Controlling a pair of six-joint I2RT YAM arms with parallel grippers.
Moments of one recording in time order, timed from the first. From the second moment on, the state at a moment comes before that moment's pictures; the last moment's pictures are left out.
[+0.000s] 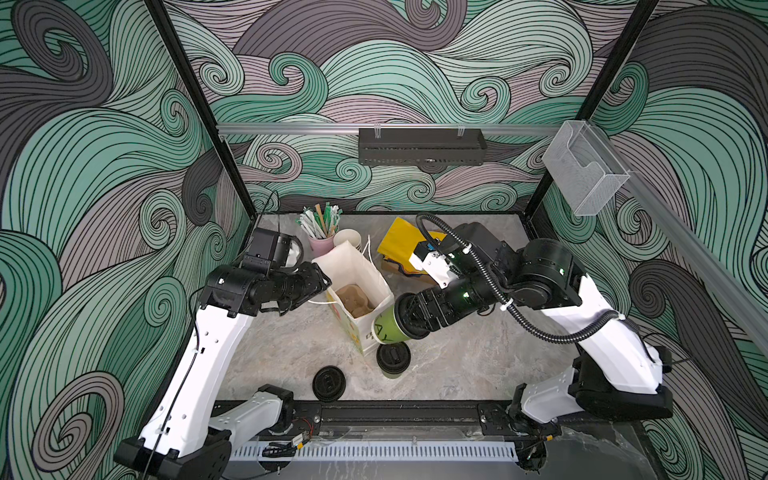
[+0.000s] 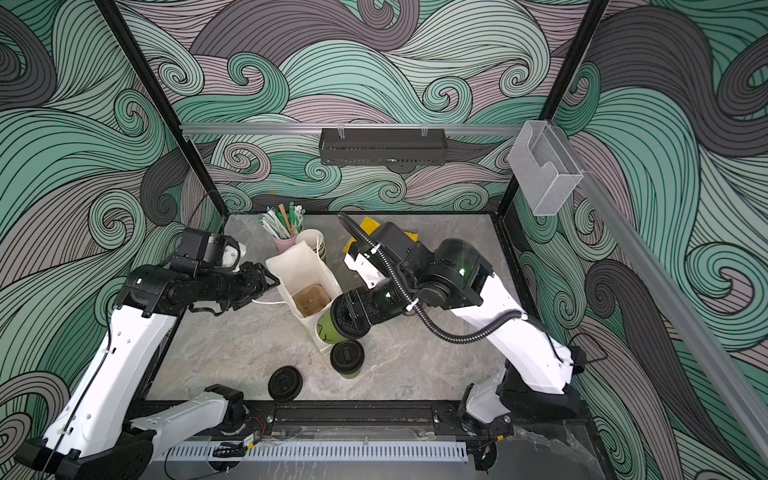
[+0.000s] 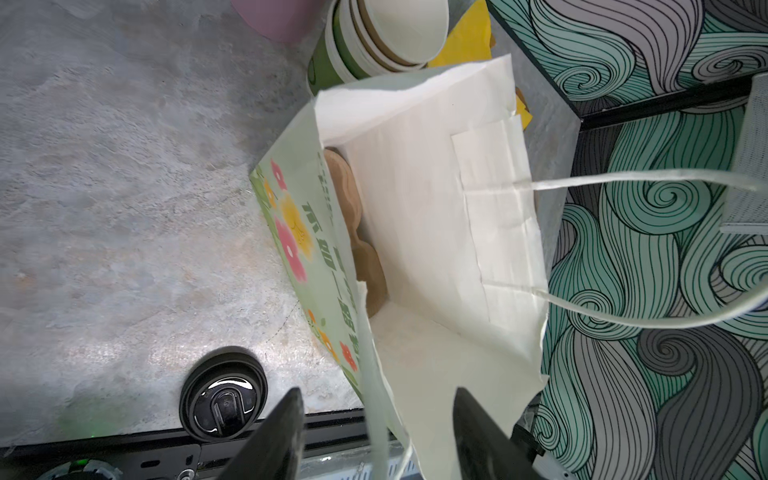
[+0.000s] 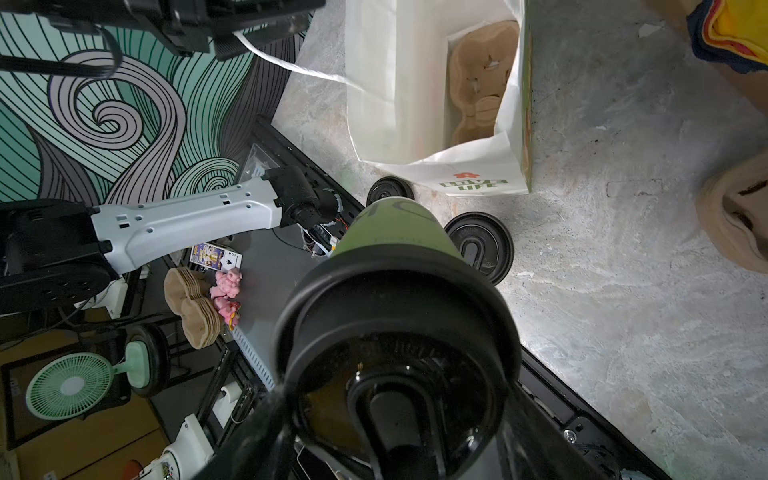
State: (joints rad) left arm -0.26 1.09 1.42 -1.29 0.29 -0.72; right arm 1.03 1.51 2.11 -1.57 -0.24 0.53
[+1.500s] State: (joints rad) left arm -0.47 1.06 1.17 -0.84 0.29 -1.23; right arm 0.97 1.75 2.48 -1.63 -0.08 0.46
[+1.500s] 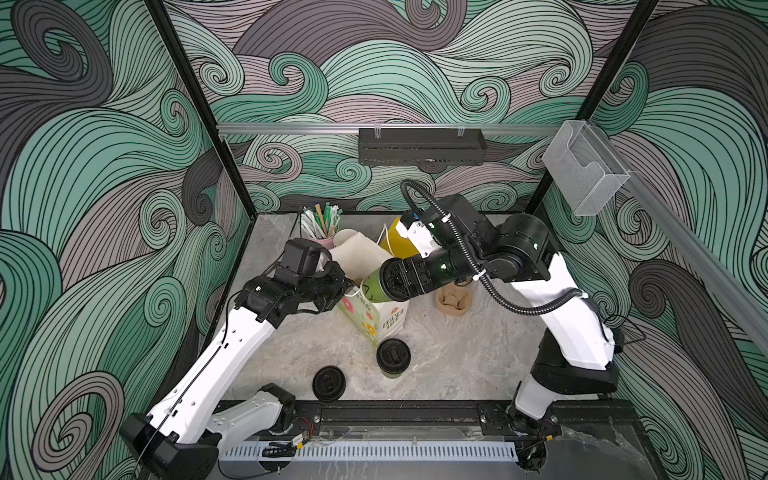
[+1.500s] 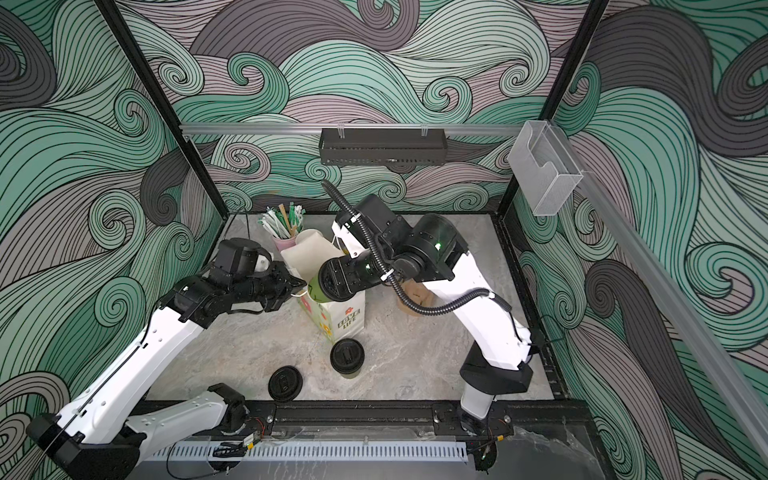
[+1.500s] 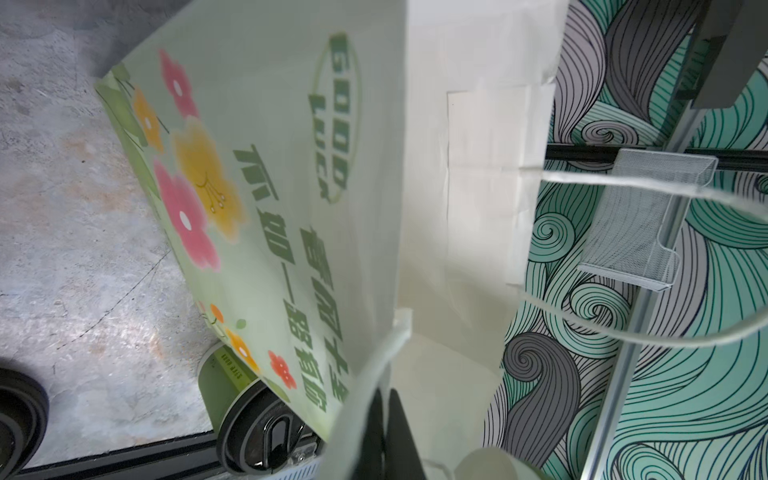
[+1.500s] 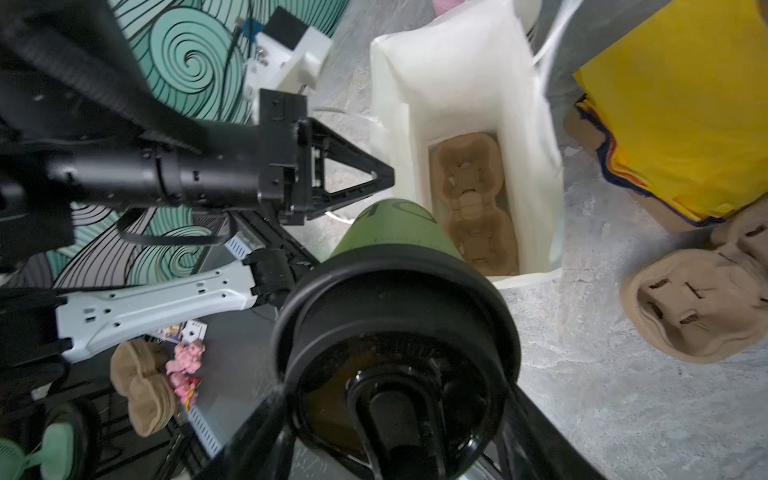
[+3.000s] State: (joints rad) left arm -0.61 0.91 1.23 -0.95 -0.01 -1.15; right arm 0.98 2.04 2.53 -1.69 0.05 0.47
